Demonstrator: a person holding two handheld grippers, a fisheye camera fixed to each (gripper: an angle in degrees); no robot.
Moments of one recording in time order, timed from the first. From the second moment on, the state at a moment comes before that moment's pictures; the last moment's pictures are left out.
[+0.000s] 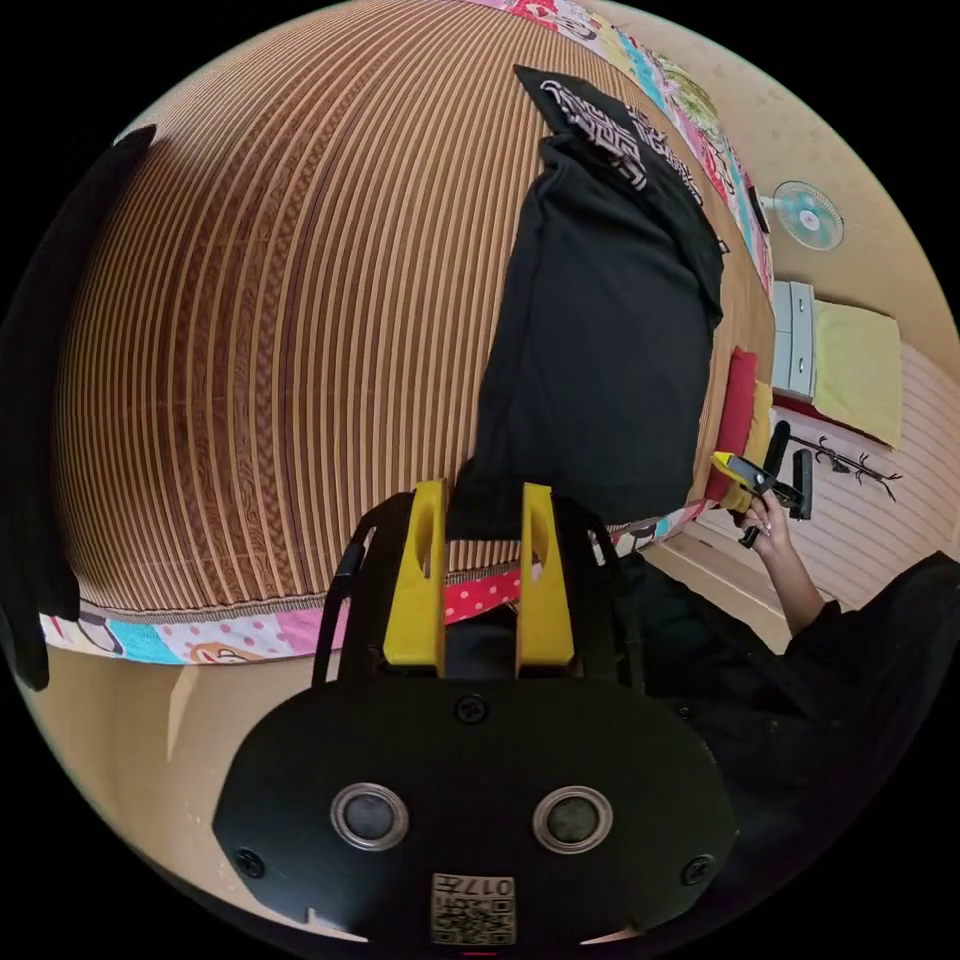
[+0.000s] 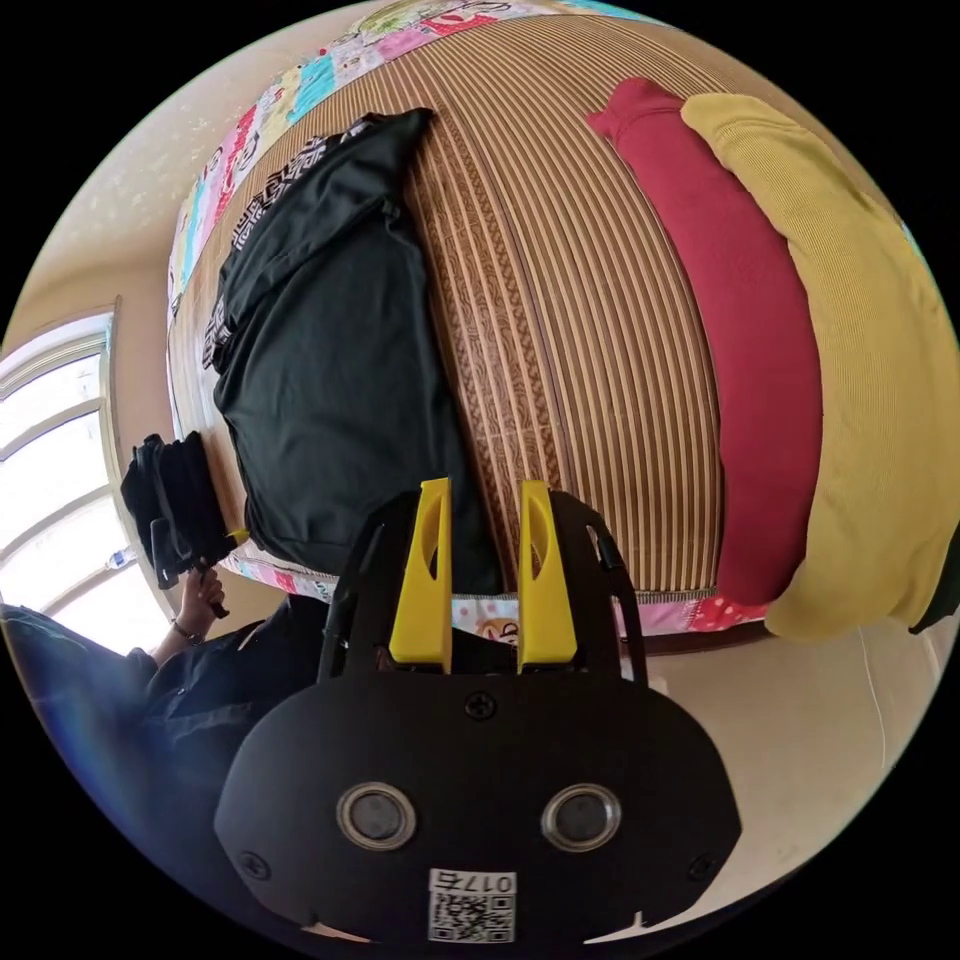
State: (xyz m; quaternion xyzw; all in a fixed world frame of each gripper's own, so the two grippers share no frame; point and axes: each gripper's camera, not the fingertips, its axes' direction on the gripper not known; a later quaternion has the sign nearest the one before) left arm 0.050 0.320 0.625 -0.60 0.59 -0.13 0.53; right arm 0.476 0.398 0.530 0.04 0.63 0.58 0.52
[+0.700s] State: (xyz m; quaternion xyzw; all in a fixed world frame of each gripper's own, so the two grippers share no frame) left arm 0.001 0.351 0.619 -0.56 0.67 -0.16 0.45; right arm 0.415 0.471 0.542 0.01 0.54 0.55 0.63
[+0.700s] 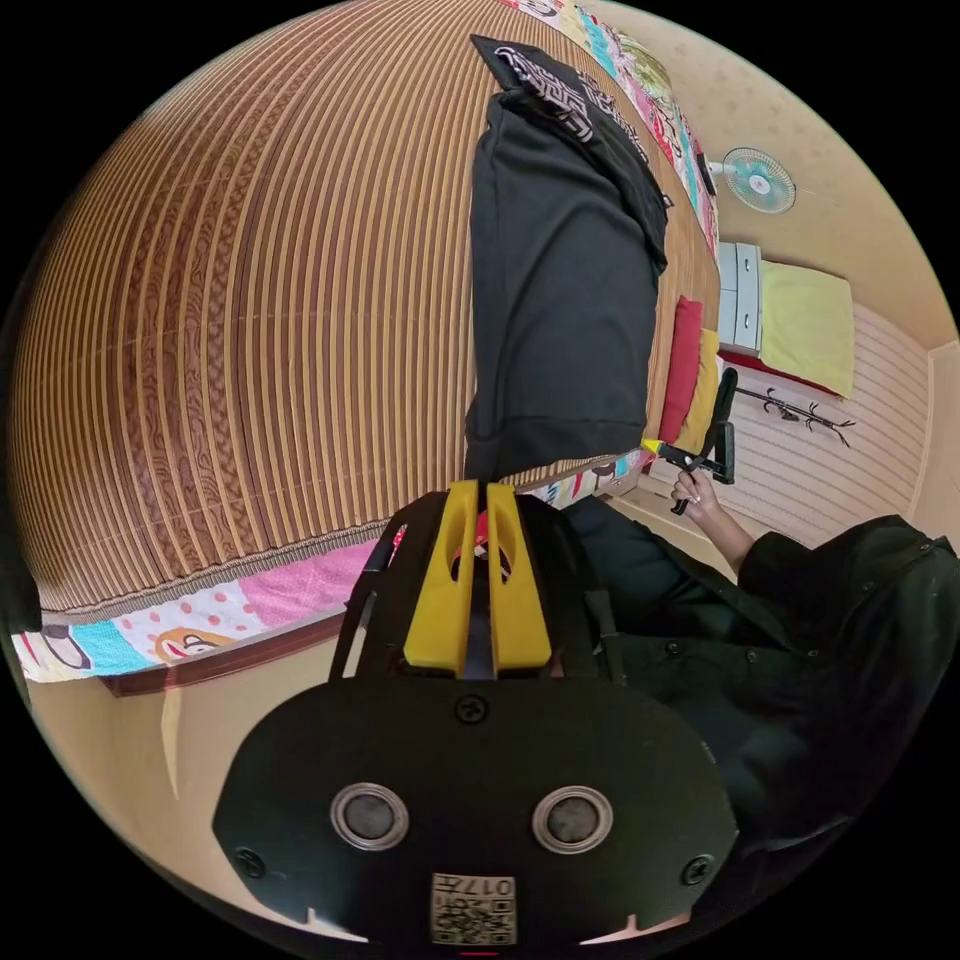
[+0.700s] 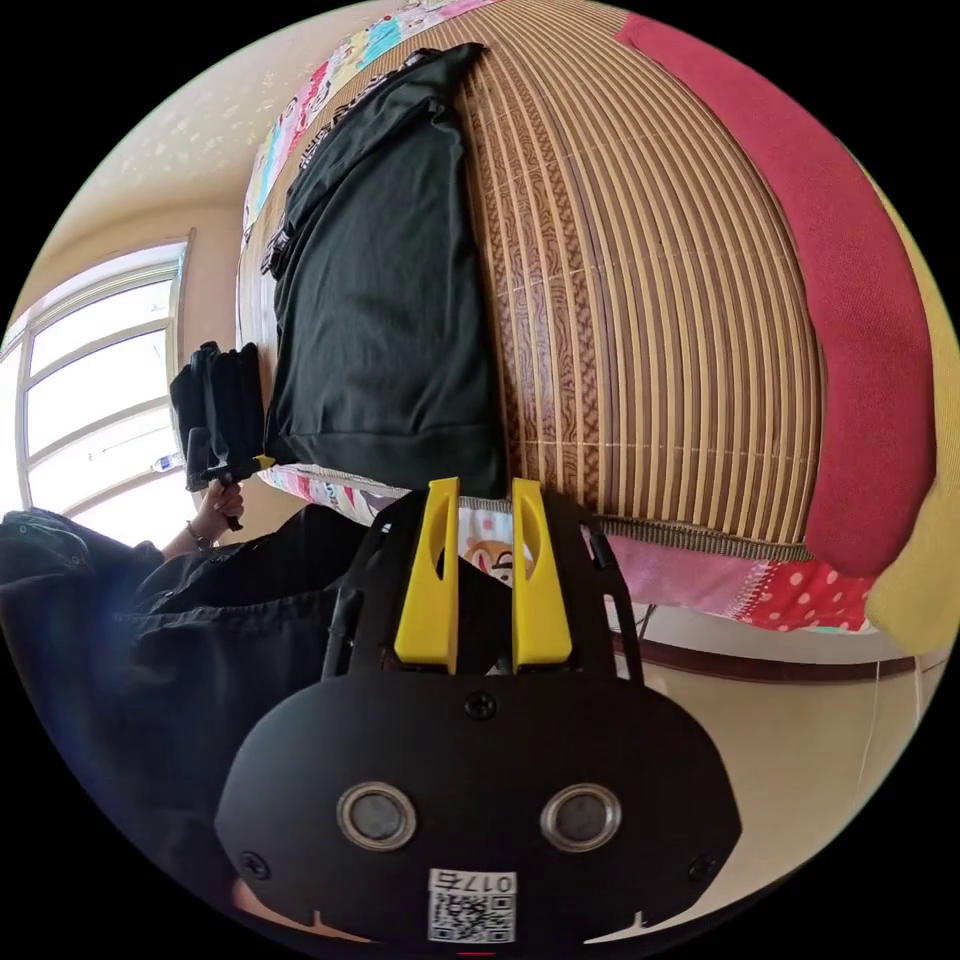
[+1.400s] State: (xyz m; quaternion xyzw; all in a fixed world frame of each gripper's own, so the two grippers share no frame) left arm -0.160 0.378 0.624 -0.56 0.69 -0.31 0.33; right arm 0.254 0.524 0.573 0.26 0.50 0.56 0.61
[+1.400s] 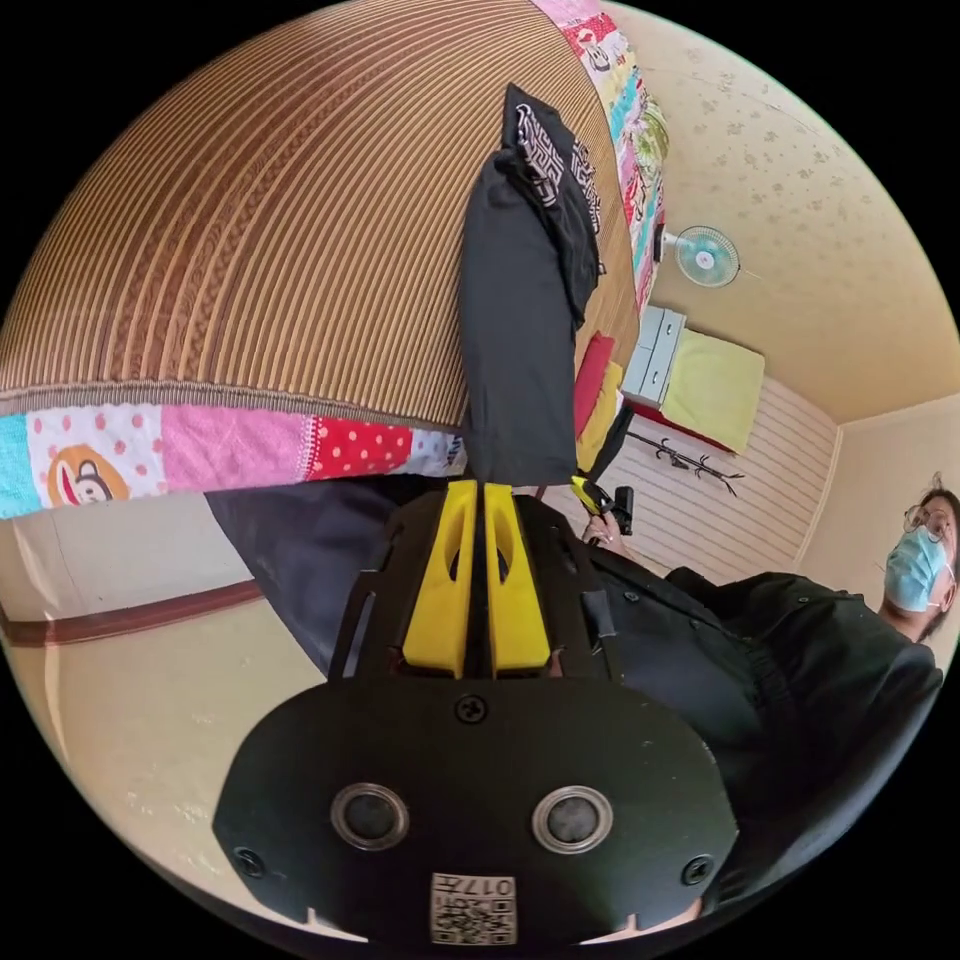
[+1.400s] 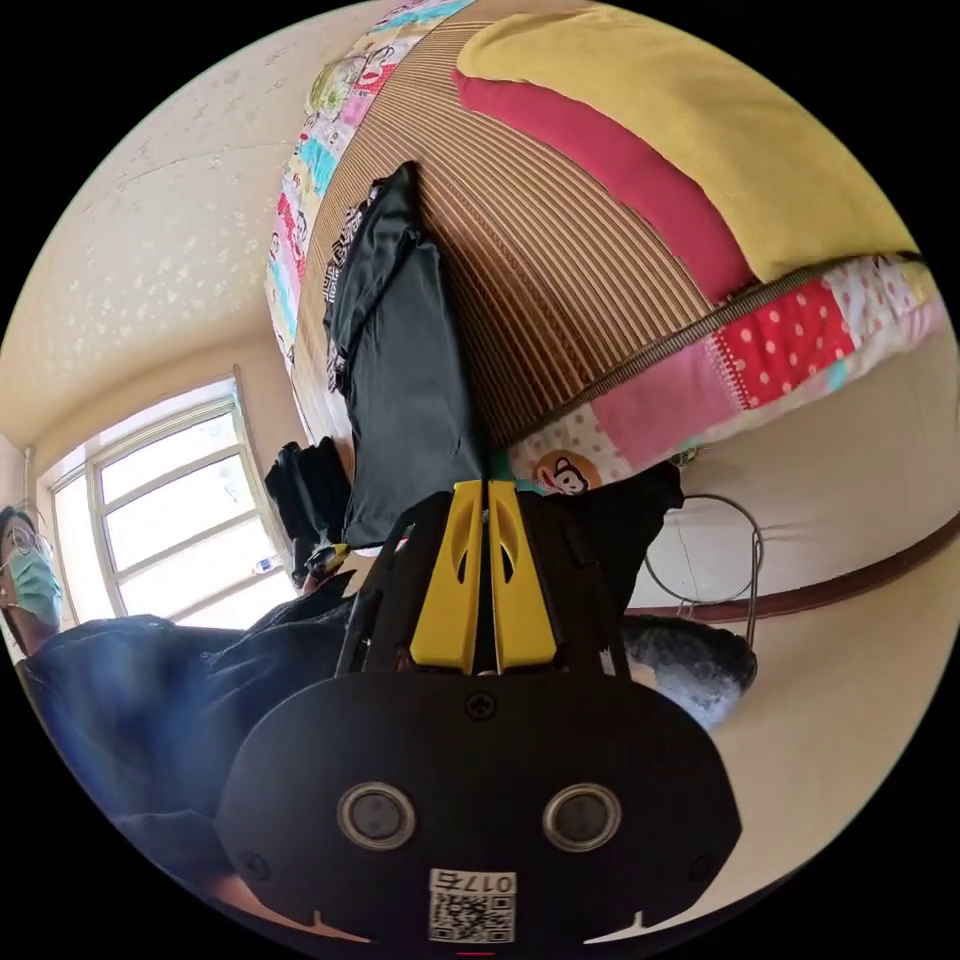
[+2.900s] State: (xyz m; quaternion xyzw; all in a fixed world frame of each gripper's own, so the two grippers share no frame) left arm -0.028 0.330 0.979 -0.31 0.61 -0.71 0.18; right arm 0.565 0.481 0.279 0.55 0.44 0.41 0.57
